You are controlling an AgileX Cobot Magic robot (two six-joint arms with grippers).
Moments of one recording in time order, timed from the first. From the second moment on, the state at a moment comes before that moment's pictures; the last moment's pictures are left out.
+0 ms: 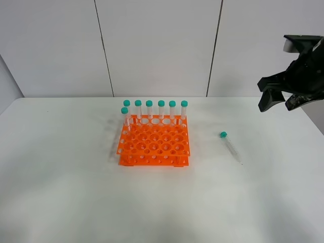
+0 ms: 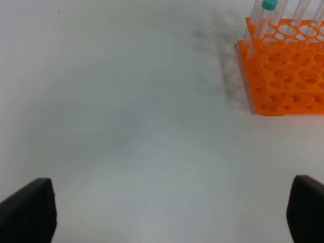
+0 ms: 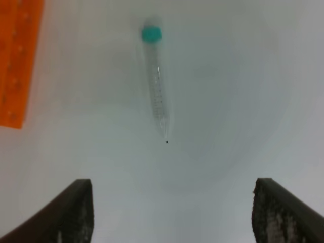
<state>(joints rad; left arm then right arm) 0.01 -0.01 -0.49 -0.08 1.06 0.03 0.02 1.57 -1.31 0.09 1.05 -0.18</state>
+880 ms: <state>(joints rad) 0.01 -0.01 -0.49 -0.08 1.06 0.03 0.11 1.89 -1.31 0.00 0.94 -0.09</state>
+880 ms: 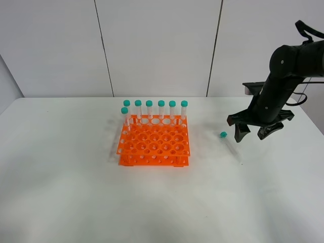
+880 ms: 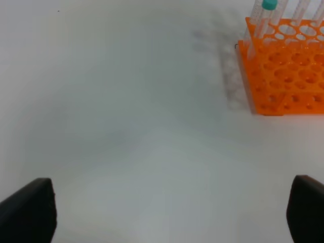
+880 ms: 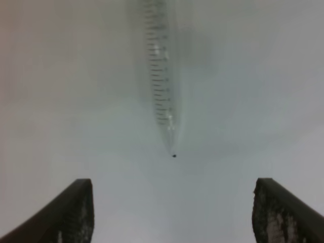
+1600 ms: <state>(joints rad) 0.01 -0.01 -0.49 -0.08 1.06 0.03 0.11 2.02 -1.33 0.00 0.93 -0.08</state>
